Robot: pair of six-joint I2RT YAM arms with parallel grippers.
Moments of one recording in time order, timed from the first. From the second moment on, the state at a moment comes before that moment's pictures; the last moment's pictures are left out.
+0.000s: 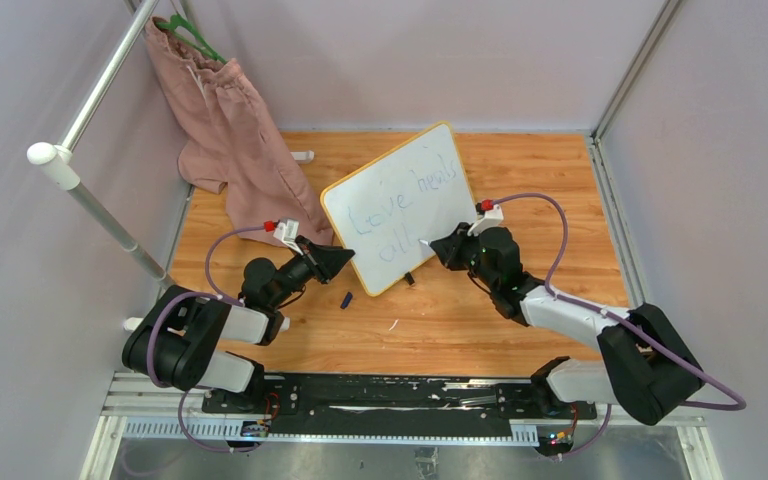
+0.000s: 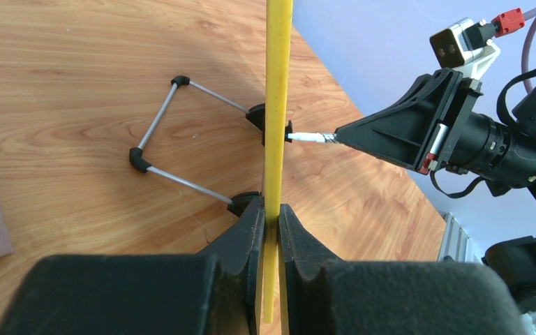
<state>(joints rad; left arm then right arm) -0.33 1.40 0.14 1.34 0.47 -0.67 0.56 1.26 0.47 0.50 0.00 0.55</state>
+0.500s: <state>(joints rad) -0.33 1.40 0.14 1.34 0.47 -0.67 0.55 1.11 0.47 0.46 0.00 0.55</state>
